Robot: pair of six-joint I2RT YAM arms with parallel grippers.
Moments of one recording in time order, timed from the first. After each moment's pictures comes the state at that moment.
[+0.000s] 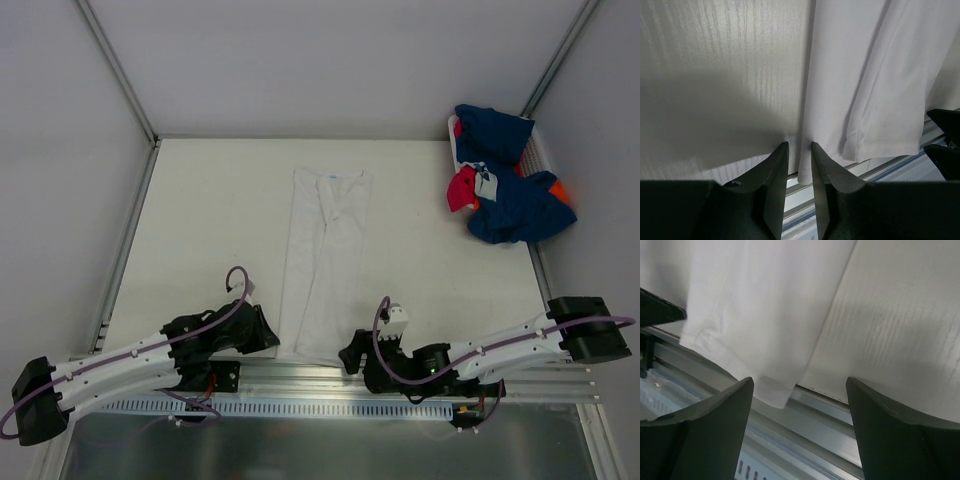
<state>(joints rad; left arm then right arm) -1.03 0.57 0.20 -0.52 -0.11 -1.17 1.75 1.05 0.34 -0.31 0.75 1.44</state>
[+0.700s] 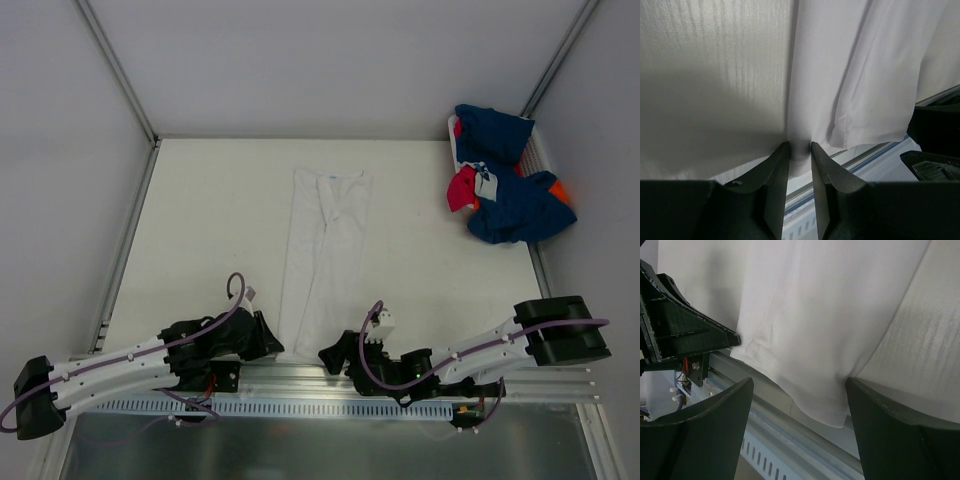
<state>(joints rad) -1.10 0.46 0.14 -0.51 -0.08 -1.29 1.76 1.24 0.30 0.14 0.80 1.50</state>
